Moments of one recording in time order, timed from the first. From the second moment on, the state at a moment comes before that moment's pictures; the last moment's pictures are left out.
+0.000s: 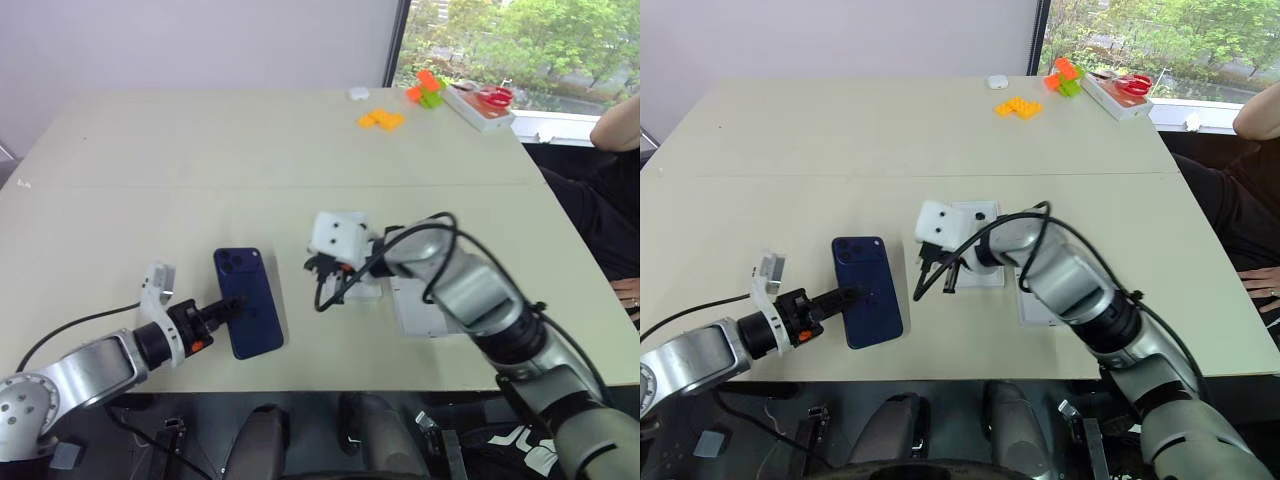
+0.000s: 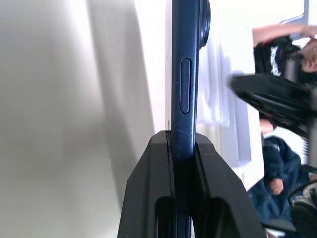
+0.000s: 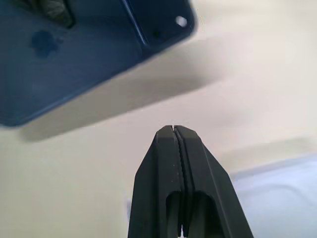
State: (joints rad) left arm 0.14 0.79 0.29 -0.42 -1.96 0.89 0.23; right arm -0.75 -0.52 0.43 -0.41 0.08 1.00 0.89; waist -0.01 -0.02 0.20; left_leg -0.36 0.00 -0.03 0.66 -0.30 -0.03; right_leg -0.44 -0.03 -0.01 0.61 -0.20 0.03
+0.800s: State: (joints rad) left arm 0.02 0.80 0.21 -0.39 -1.96 0.89 0.25; right arm -0.64 -0.61 0.54 -0.29 -0.02 0.90 0.80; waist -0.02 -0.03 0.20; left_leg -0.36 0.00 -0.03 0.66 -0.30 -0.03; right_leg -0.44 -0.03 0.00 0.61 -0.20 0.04
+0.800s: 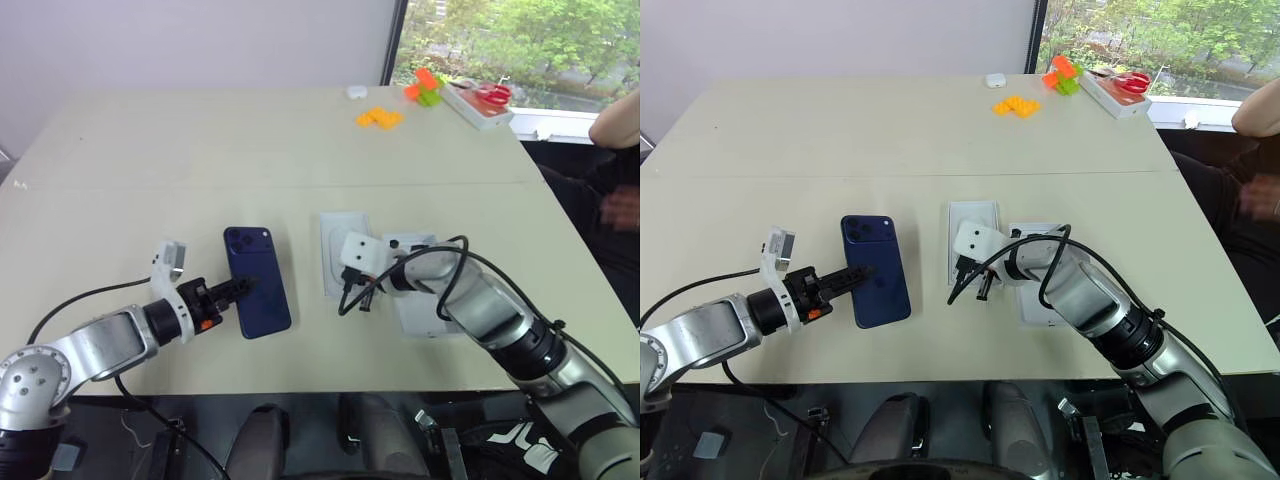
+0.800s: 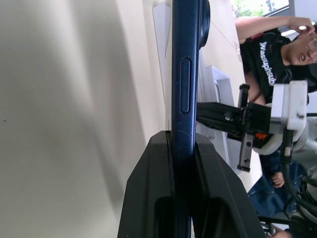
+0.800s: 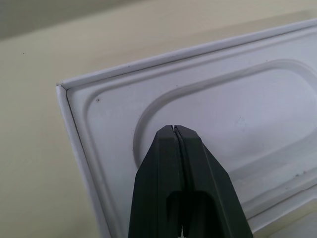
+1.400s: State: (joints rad) left arm 0.02 0.82 0.21 -0.39 -1.96 0.89 0.24; right arm -0.62 -0.56 0.58 -0.48 0.09 1.15 0.80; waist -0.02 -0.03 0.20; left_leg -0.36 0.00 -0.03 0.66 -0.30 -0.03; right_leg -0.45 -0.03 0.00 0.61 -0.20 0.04
